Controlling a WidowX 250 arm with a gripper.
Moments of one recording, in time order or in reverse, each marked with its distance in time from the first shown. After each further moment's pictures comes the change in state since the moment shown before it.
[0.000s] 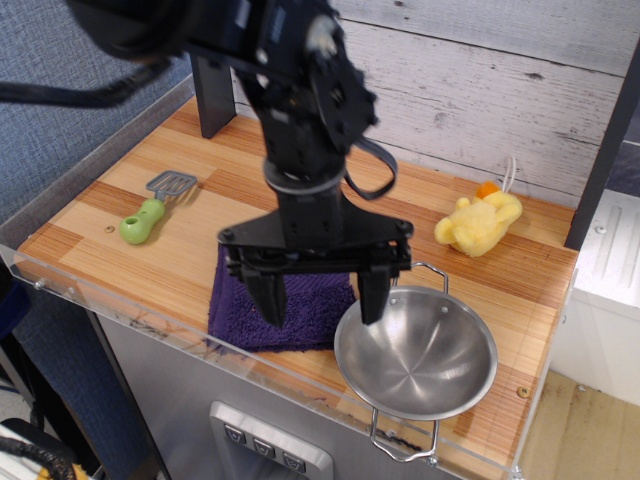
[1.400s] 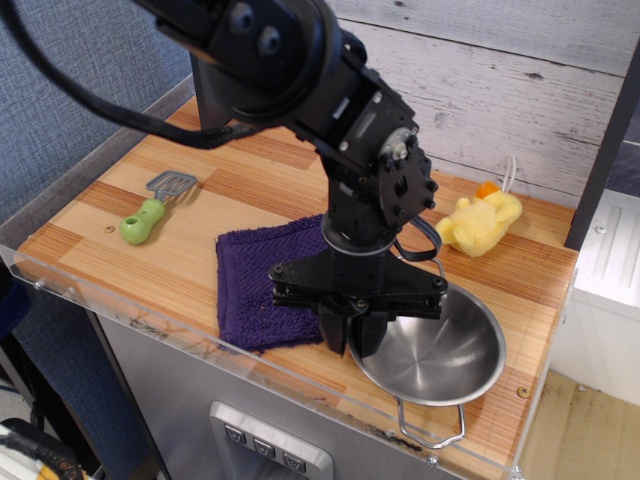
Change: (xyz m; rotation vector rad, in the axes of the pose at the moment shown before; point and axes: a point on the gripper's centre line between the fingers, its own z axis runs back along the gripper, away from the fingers) arm 0.004 -0.015 -0.037 0.065 -0.050 -0.074
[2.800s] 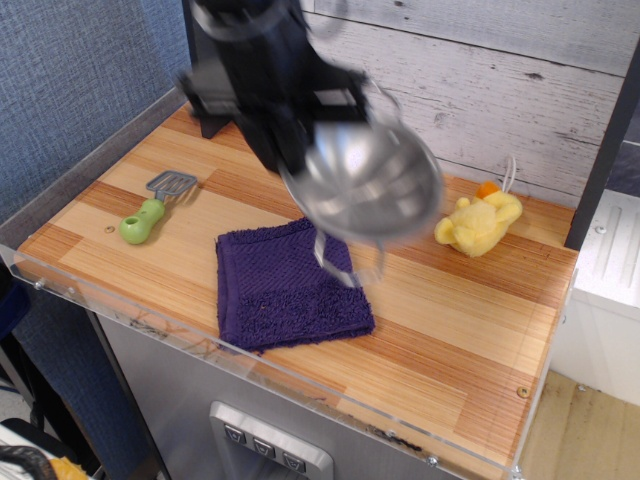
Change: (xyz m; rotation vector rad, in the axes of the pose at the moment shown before) arm 0.070 0.058 0.108 -0.135 -0.199 -0.082
